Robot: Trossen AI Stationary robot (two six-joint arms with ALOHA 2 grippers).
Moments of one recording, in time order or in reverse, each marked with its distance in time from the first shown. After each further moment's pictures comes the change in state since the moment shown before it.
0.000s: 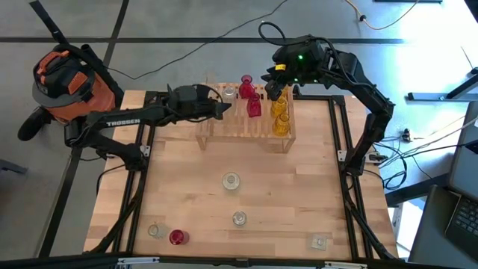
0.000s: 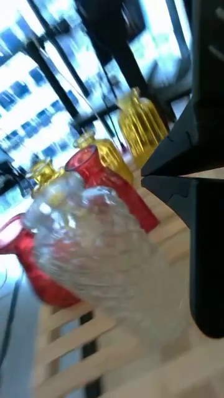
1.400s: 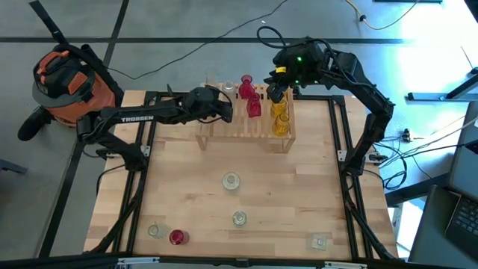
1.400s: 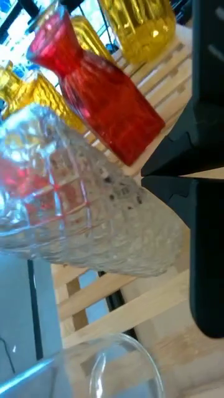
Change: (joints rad) left arm 0.009 0.151 0.079 -0.140 -0.189 0.239; right arm 0.000 0.000 0.000 -0.062 0.002 -0.002
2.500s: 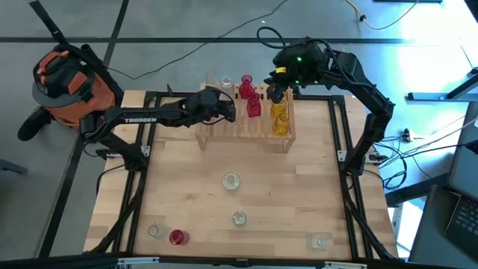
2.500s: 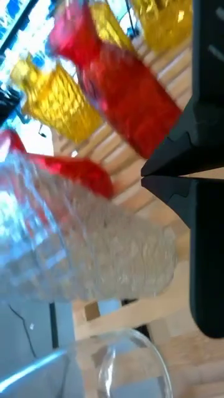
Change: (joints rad) left arm -0.038 0.036 0.000 0.063 -0.125 -0.021; right arm 0.000 0.000 0.000 -0.007 0.000 0.000
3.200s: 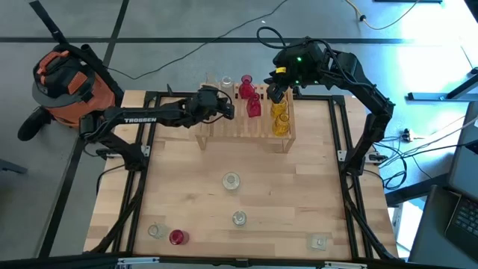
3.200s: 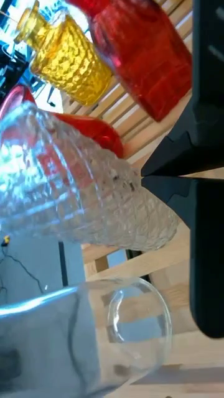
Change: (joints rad) left arm -0.005 -0.004 0.000 -0.040 -0.134 0.011; right arm 0.000 0.000 0.000 -0.001 0.000 0.000
